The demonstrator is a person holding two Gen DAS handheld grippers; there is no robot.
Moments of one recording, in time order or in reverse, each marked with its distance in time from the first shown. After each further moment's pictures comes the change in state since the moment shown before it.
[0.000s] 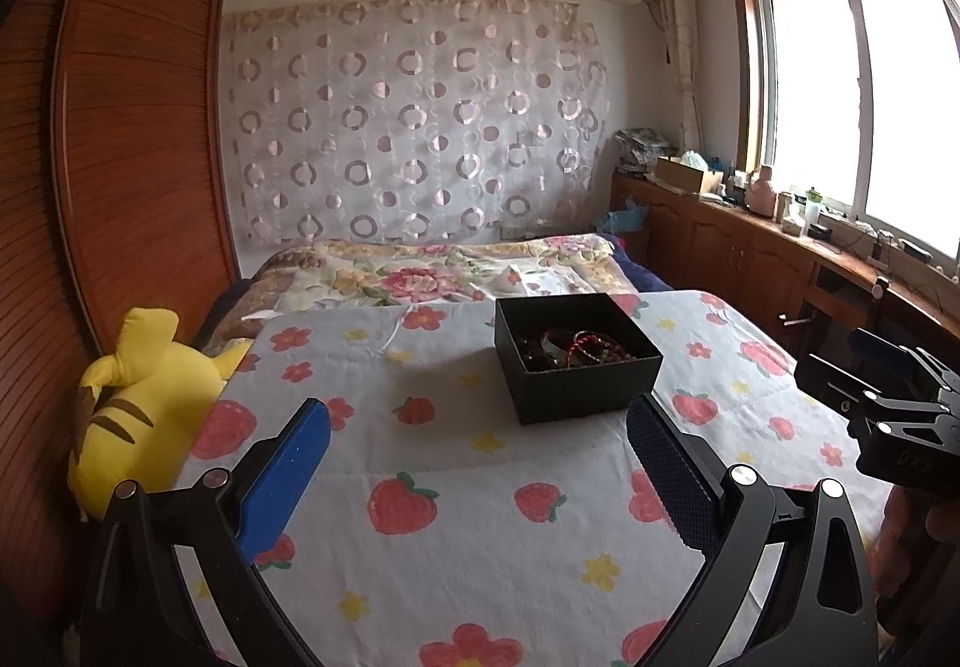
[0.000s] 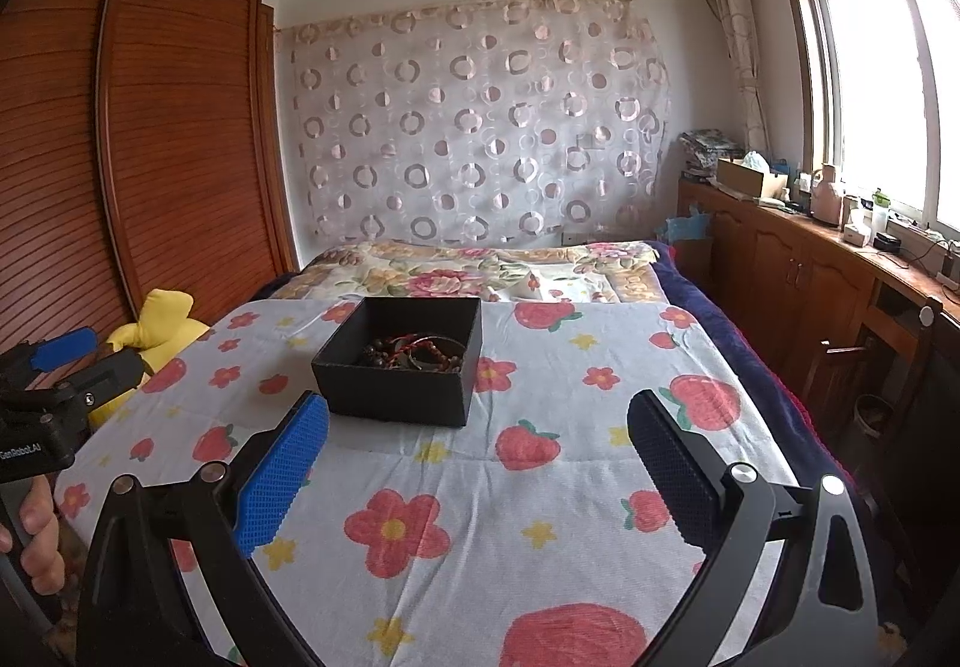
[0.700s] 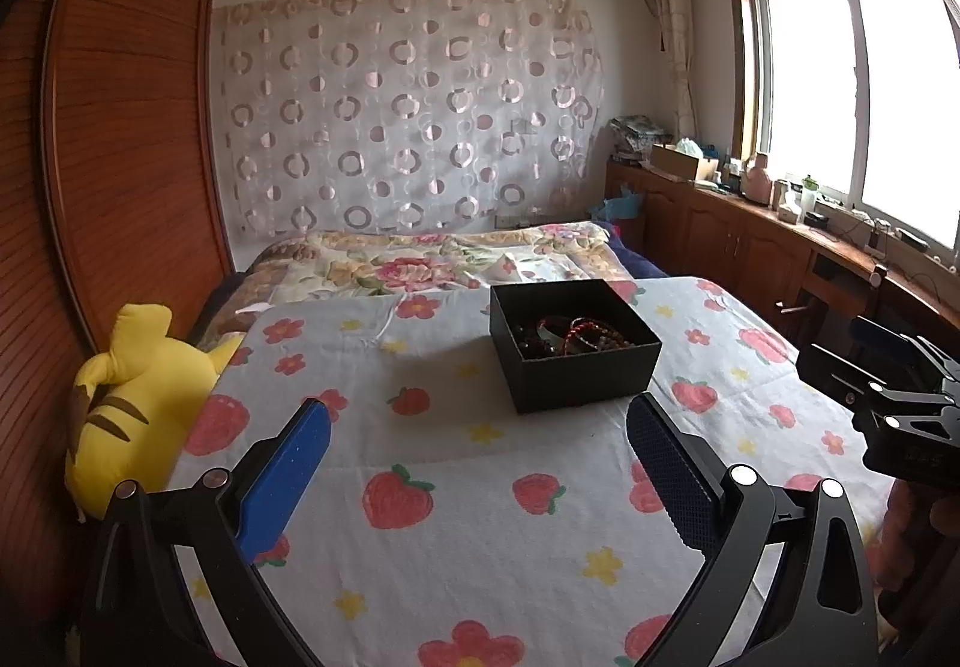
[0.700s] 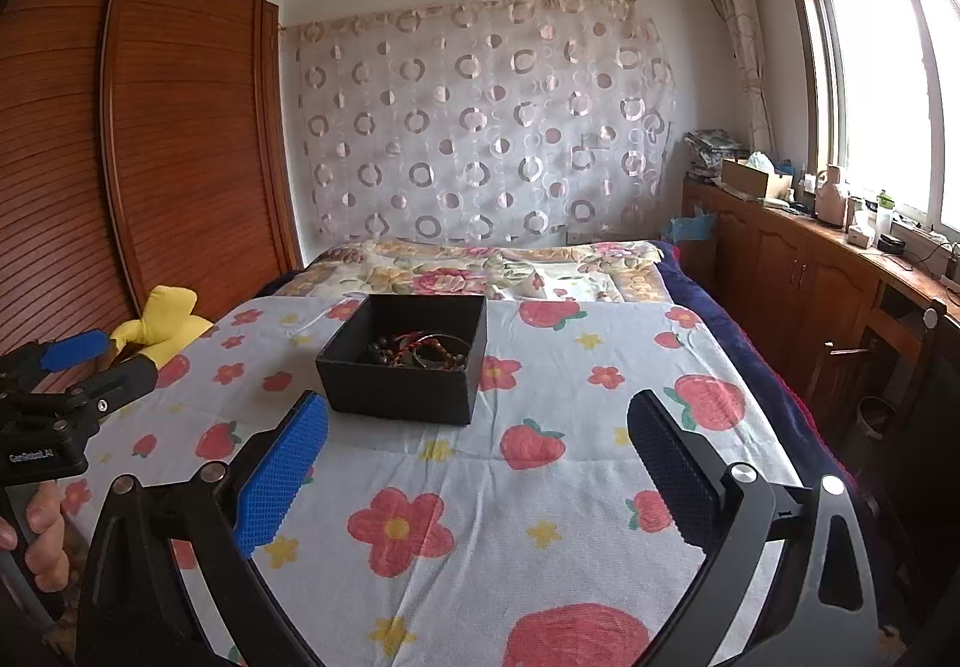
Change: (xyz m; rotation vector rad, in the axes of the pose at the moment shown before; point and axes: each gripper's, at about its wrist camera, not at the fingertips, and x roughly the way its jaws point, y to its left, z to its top) left arm 0.008 -0.001 -0.007 0.014 0.027 -0.013; right arm 0.000 0.001 0.000 -0.003 0.004 0.004
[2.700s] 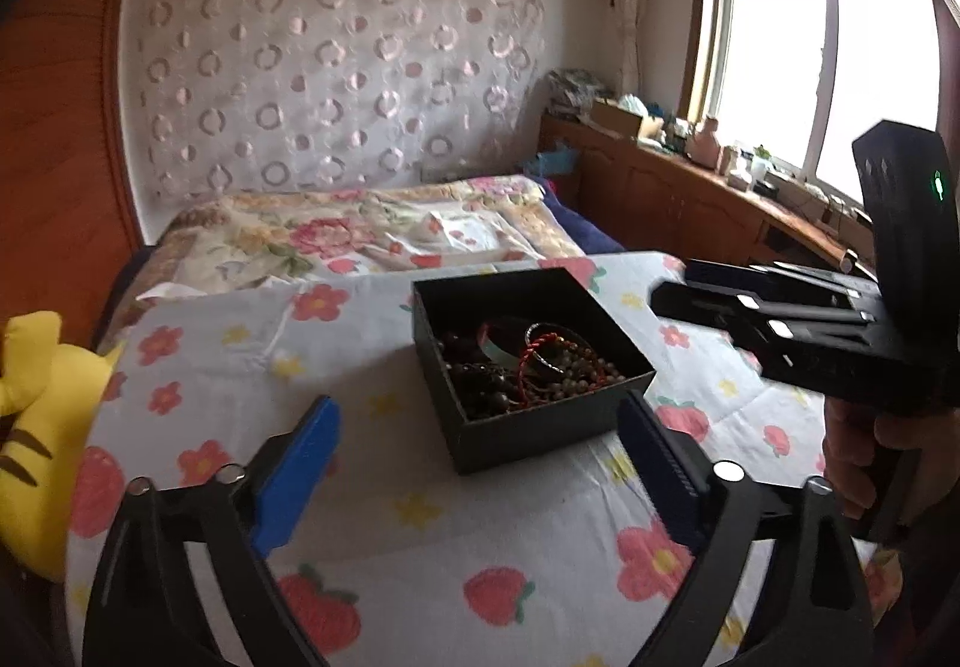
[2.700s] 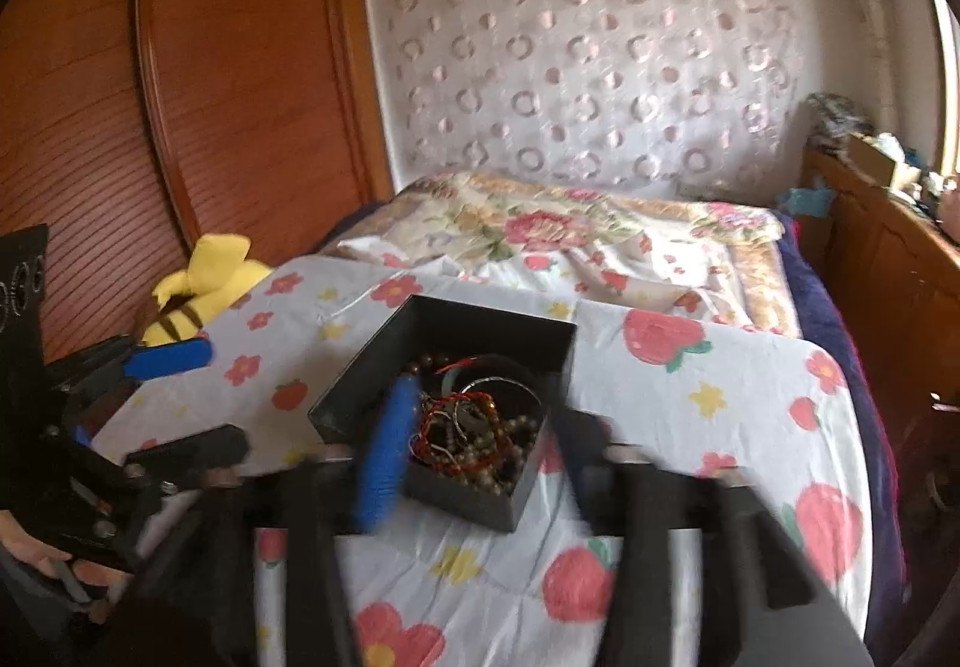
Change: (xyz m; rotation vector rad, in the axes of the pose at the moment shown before) left arm 0.100 -0.001 0.028 0.003 0.109 -0.184; right arm 0.122 -0.004 0.061 -0.094 0.177 0.259
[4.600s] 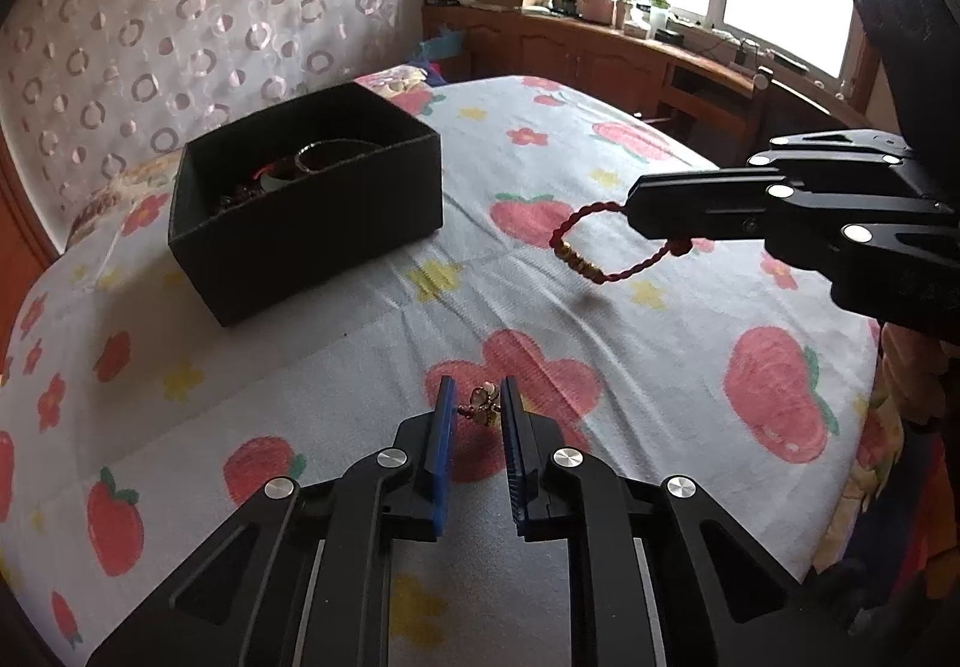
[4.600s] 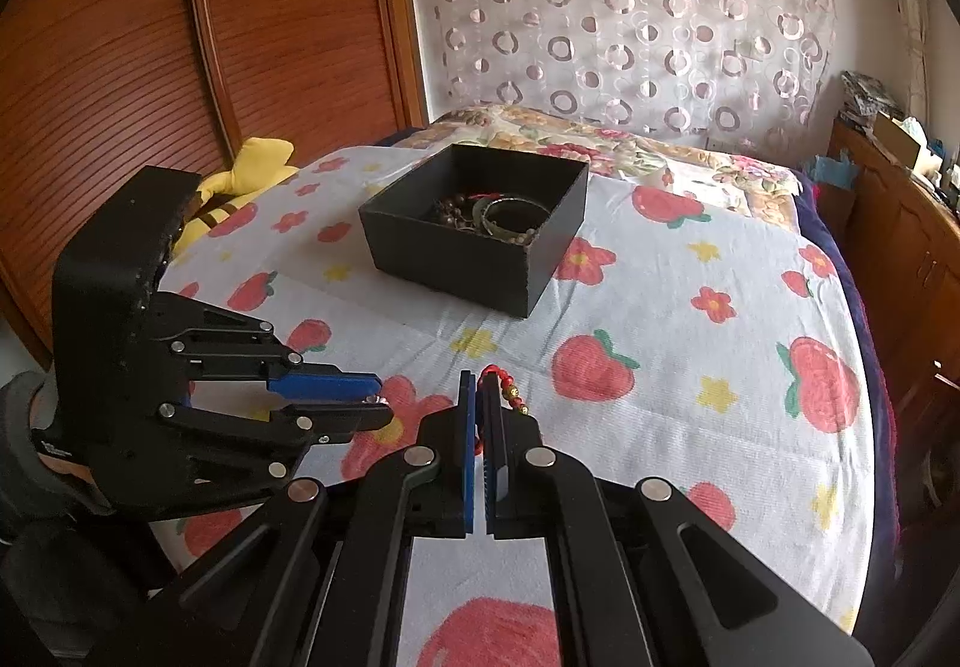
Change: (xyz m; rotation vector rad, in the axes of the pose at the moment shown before) left arm 0.046 -0.089 -0.073 0.233 0.275 -0.183; right arm -0.048 -0.009 -0.082 -0.074 0.163 0.079
